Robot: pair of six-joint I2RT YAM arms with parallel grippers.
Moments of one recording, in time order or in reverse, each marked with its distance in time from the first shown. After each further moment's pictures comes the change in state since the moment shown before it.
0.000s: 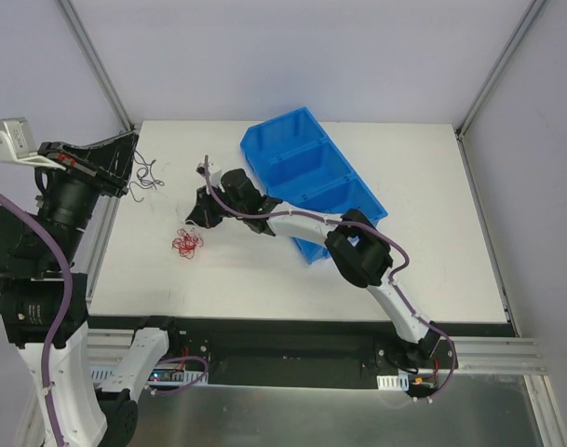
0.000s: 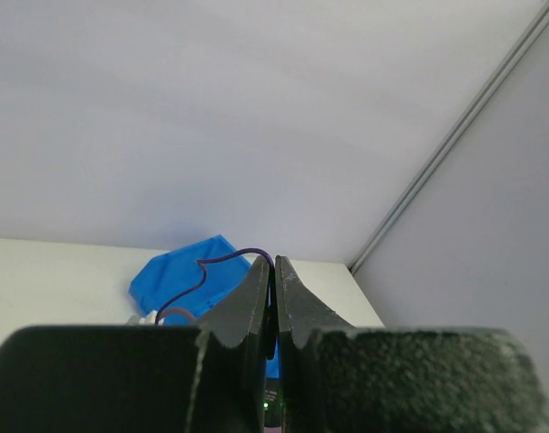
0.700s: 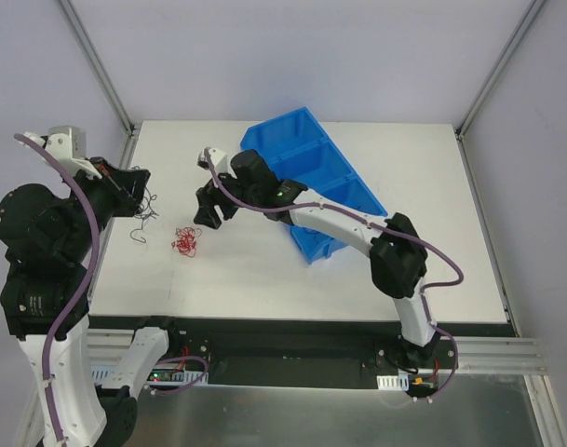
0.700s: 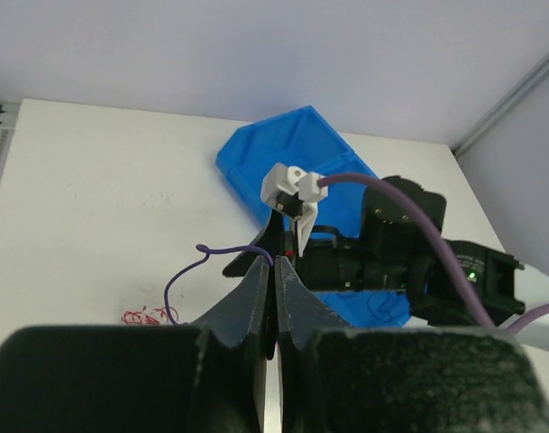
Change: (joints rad) left arm -0.002 0.017 0.001 -0.368 -0.063 0.227; right arm 0.002 -0.241 -0.029 -0.374 0.042 -0.338
